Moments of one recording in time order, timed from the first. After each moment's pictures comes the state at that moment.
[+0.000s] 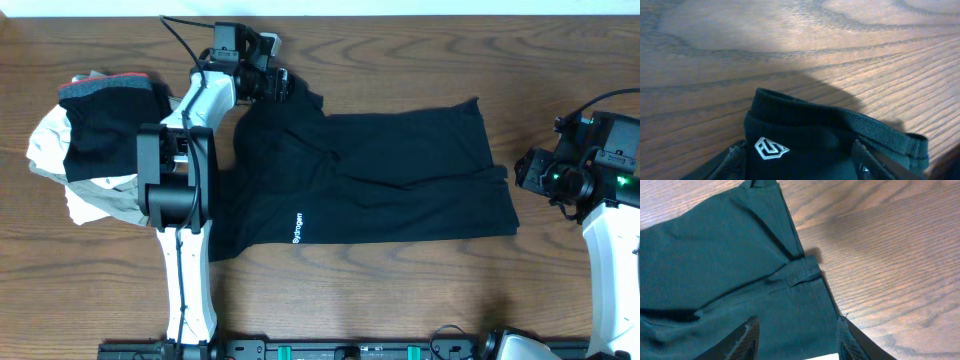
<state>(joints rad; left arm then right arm) -0.09 2.41 1.84 -0.43 0.43 0.06 -0.29 1.30 1.03 -0.79 -0.16 0.09</state>
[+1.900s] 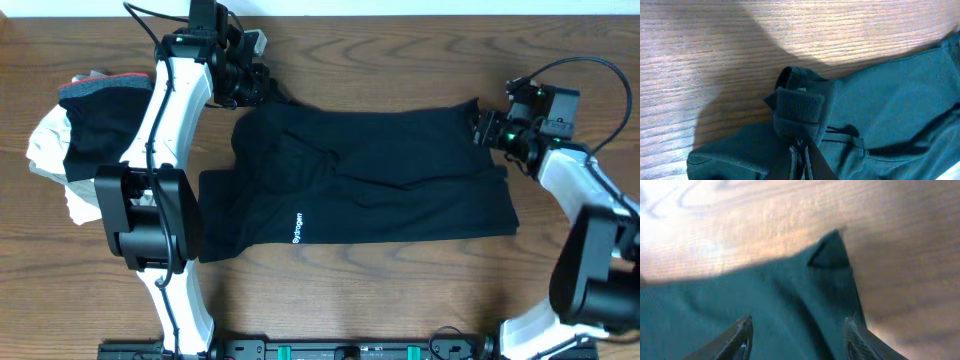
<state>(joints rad) -0.08 2.09 1.84 -0.97 0.43 -0.02 -0.18 1.79 1.03 -0.09 -0.38 0.18</state>
